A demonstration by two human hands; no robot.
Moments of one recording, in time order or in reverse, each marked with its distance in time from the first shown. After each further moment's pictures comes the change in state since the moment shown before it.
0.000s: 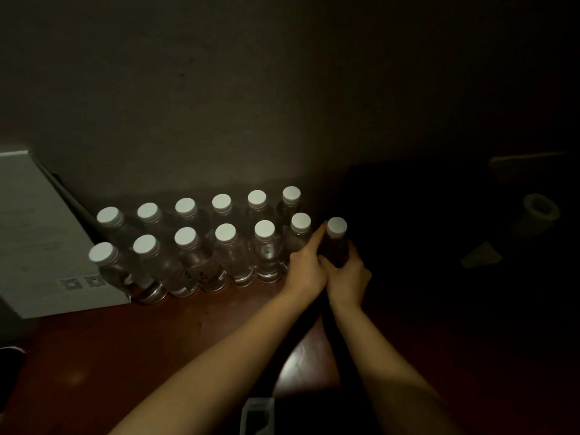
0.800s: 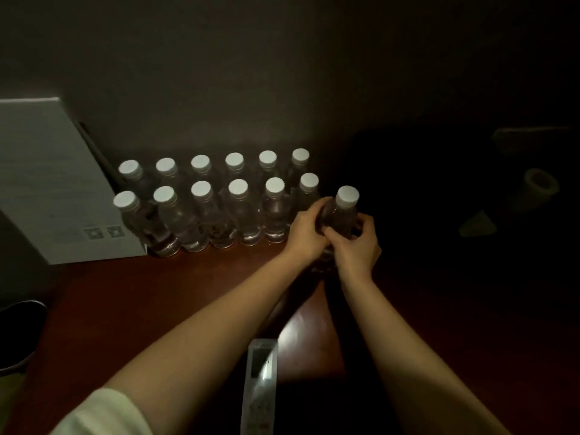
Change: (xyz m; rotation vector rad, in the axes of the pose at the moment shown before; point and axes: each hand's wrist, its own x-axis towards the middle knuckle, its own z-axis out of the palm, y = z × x) left_hand -0.033 0.009 -0.015 -0.132 -0.035 -0.016; right_hand -0.035 -0.008 -0.029 0.185 0.031 0.079
